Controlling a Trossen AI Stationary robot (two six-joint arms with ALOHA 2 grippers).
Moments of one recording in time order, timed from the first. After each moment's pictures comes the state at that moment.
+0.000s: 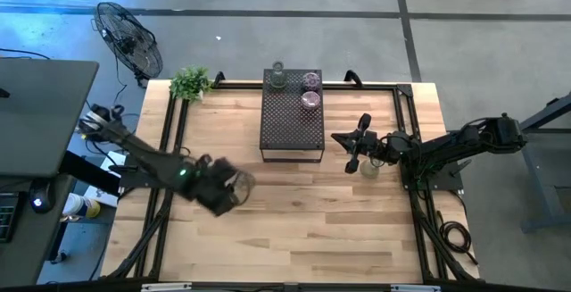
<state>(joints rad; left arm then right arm) -0.53 1.32 0.98 -0.94 -0.54 -1.11 -0.05 1.15 0.15 1.13 0.25 -0.13</state>
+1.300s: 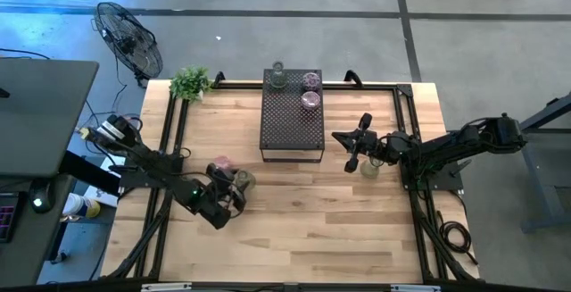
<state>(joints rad) -0.63 1.53 0.59 -0.20 -1.02 -1.24 -0.05 1.15 0.15 1.12 0.28 -0.14</state>
